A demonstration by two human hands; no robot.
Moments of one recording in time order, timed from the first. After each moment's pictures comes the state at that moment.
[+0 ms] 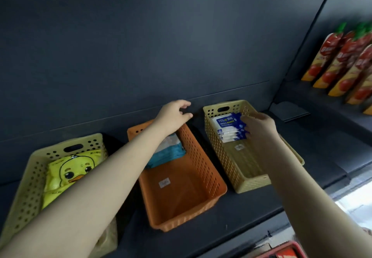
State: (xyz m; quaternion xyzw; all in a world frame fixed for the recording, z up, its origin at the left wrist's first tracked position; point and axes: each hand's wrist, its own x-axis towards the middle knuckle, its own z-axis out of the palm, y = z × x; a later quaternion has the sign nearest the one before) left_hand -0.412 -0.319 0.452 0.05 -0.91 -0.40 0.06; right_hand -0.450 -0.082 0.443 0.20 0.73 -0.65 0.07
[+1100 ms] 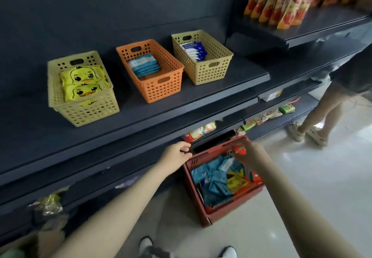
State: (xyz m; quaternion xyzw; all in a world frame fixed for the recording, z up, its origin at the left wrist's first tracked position) left_hand -0.001 -0.145 0.306 0.07 -0.88 -0.45 -0.15; right_hand -0.032 0.105 0.337 -0.02 0.97 -0.20 0.14
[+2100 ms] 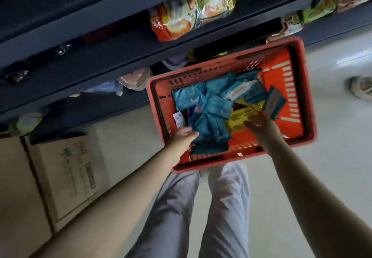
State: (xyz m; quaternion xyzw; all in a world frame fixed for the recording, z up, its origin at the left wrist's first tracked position) left_hand -0.035 0.026 -0.040 0.49 -0.58 -0.58 -0.31; right_hand -0.131 0.244 -0.059 0.11 0.87 -0.29 0.37
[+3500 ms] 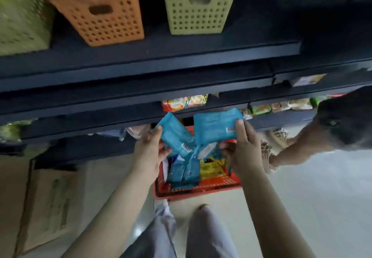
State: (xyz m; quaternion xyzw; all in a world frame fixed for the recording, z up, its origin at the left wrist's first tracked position) left_hand -0.054 0.026 0.247 0.45 -0.42 -0.78 0.09; right_hand -0.140 0.206 0.254 0.15 0.61 -0.75 0.18
